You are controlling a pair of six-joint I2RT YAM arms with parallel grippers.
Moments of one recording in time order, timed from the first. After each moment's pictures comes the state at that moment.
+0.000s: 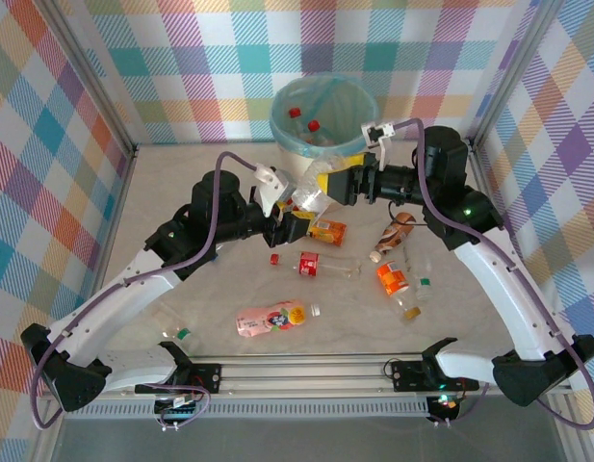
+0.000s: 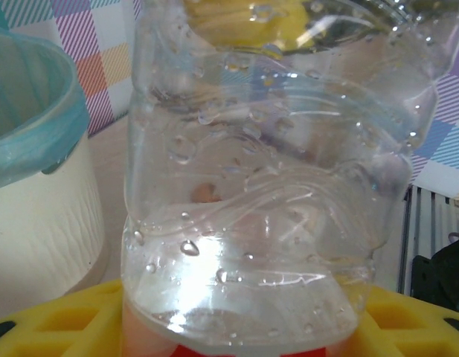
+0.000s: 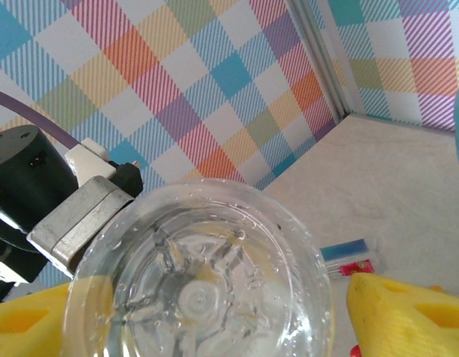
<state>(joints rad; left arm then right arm) -0.73 1.18 1.25 -0.36 0.34 0.02 0.50 1.22 1.49 -0.46 -0.70 0.39</state>
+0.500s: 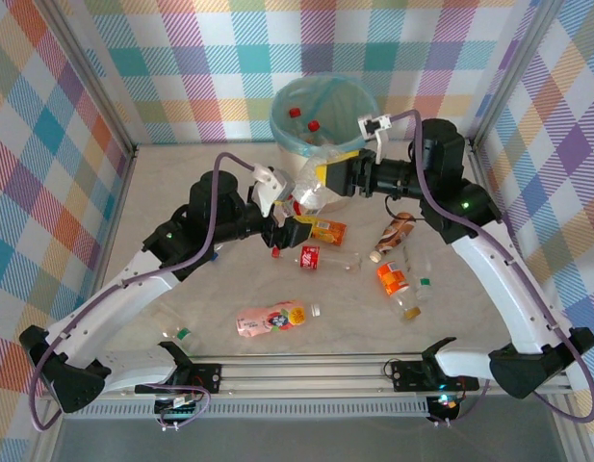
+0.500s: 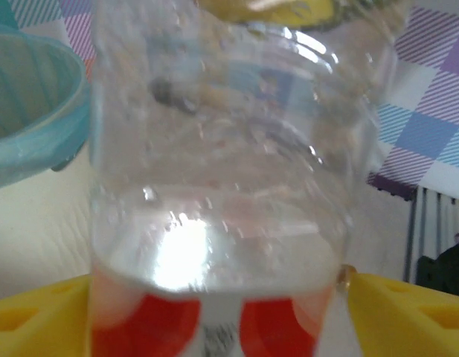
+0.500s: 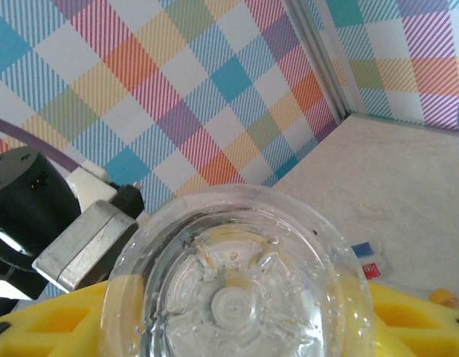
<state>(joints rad) -0.73 1.16 1.25 -0.38 0.32 0.03 0.51 1.26 1.57 -0.50 -0.67 0.41</state>
